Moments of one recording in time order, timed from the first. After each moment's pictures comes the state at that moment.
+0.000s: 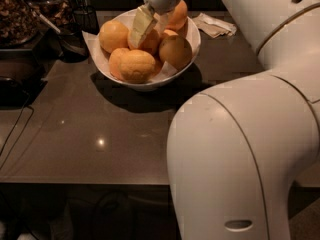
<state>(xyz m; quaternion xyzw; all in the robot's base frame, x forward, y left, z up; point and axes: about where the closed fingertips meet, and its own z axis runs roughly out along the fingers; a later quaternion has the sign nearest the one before) 0.688 0.016 0.958 -0.43 0.88 0.10 0.18</state>
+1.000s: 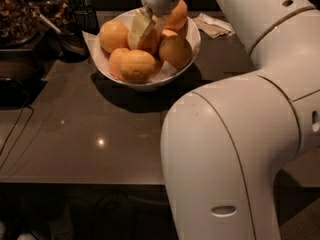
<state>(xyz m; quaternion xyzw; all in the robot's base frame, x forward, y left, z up) 0.690 0.021 0.950 -0.43 0.88 0.12 0.16</state>
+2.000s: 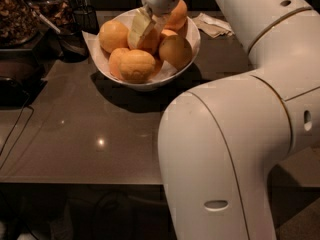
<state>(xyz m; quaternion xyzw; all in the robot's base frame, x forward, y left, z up) 0.691 0.022 0.949 -0.43 0.88 0.13 0.16</state>
